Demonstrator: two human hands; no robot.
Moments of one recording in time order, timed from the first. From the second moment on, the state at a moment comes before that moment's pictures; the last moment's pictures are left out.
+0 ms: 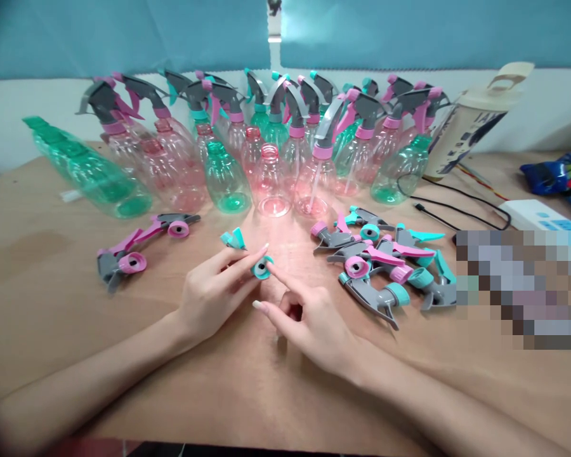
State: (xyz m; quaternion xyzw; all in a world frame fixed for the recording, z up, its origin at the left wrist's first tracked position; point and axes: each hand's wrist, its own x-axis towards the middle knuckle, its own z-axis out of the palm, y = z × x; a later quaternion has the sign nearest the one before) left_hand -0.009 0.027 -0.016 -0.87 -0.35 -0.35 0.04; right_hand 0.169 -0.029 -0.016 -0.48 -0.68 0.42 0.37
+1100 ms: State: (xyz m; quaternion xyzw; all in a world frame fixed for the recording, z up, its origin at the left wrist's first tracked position) left_hand -0.008 0.025 -0.019 -0.88 -0.31 -0.36 -0.01; right_hand 0.171 -0.027 -0.008 -0.47 -0.63 0.53 0.33
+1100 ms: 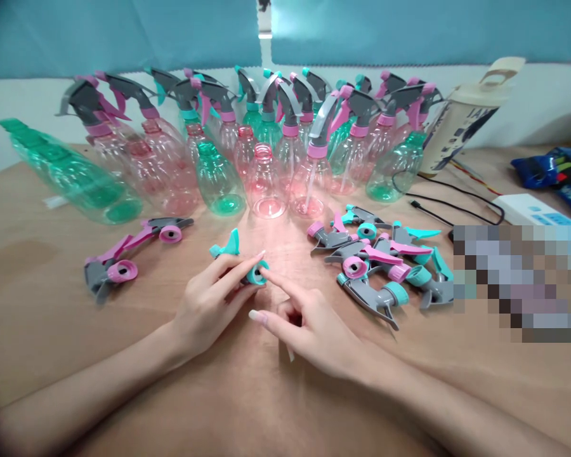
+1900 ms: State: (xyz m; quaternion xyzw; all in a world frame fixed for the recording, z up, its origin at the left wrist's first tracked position) left_hand -0.013 0.031 -0.007 -0.89 -0.29 -0.33 0.12; right_hand 0.173 -0.032 0.002 -0.33 -0.42 0.78 0.33
